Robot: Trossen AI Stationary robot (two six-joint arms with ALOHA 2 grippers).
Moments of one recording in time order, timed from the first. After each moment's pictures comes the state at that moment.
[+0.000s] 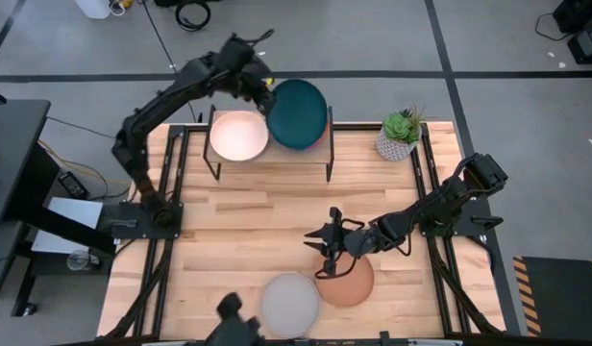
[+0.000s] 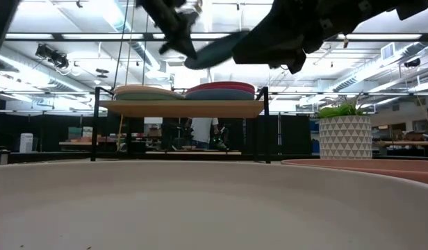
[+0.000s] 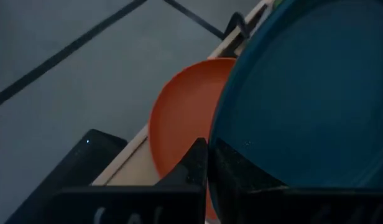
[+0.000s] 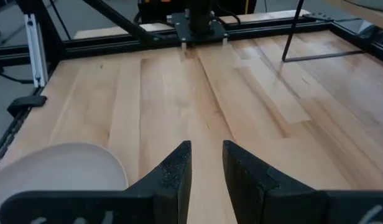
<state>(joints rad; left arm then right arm) 0.72 1.75 1.92 -0.92 0.16 -0.04 0.42 1.62 0.81 0.37 0.53 0.29</state>
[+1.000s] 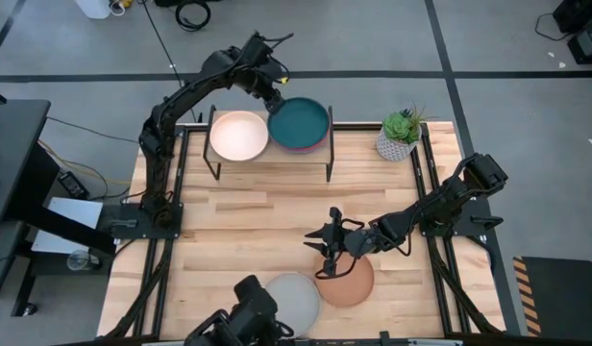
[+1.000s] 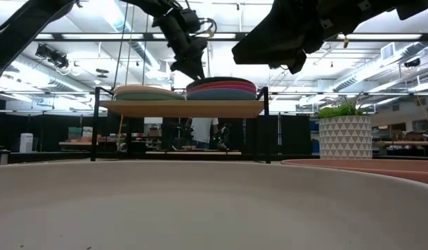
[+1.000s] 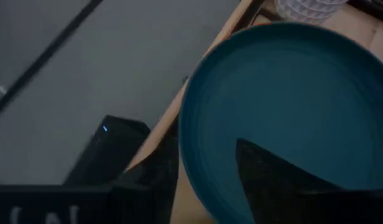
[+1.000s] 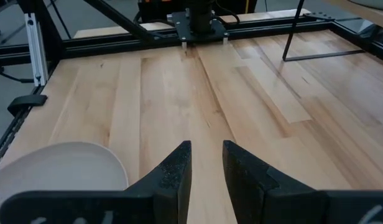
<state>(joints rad) 0.75 2.02 2.17 -1.07 0.14 0.14 0.42 1.62 0.81 0.37 0.53 0.29</state>
